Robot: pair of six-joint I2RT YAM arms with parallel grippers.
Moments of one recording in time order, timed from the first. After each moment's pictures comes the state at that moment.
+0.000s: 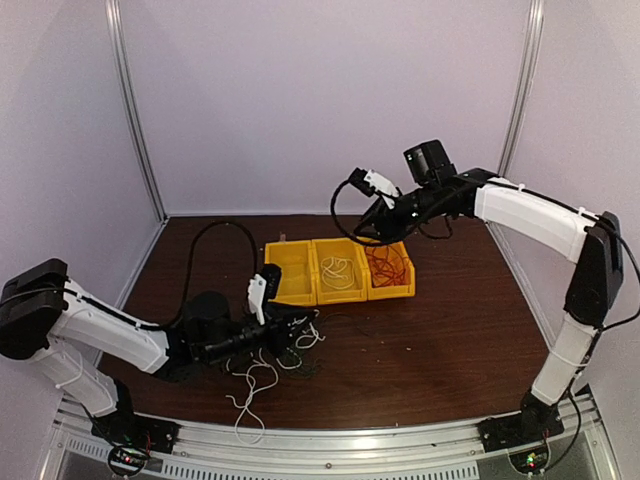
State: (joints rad) left arm -1.09 1.49 0.46 0.91 -0.05 -0.38; right arm 0.56 1.82 1.65 -0.55 -0.42 -0.39
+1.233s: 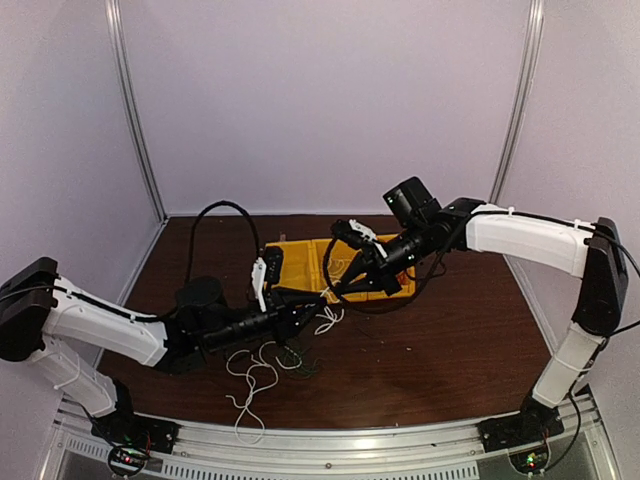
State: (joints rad) left arm -1.09 1.46 0.56 0.94 0.09 -0.40; right arm 0.72 1.70 1.39 -0.56 -0.91 -0.52
